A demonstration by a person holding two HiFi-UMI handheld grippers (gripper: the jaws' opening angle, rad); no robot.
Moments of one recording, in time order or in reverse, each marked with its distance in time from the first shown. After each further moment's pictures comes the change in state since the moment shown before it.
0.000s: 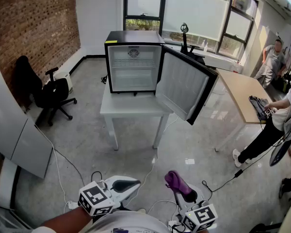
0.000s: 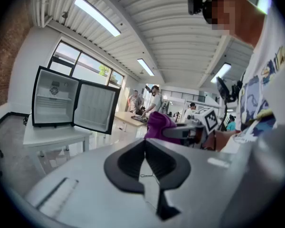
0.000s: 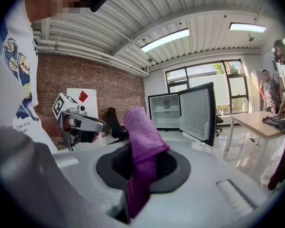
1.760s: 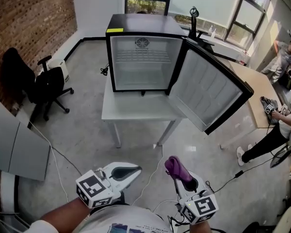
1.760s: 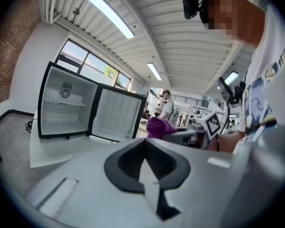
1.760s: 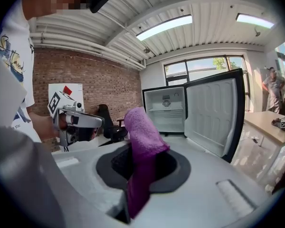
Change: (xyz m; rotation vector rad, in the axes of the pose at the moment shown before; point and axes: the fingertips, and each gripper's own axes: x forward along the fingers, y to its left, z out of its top) left arm 0.004 0.188 0.065 -0.047 -0.056 0.012; right arm 0.187 -0.032 0.061 0.020 0.046 -0.034
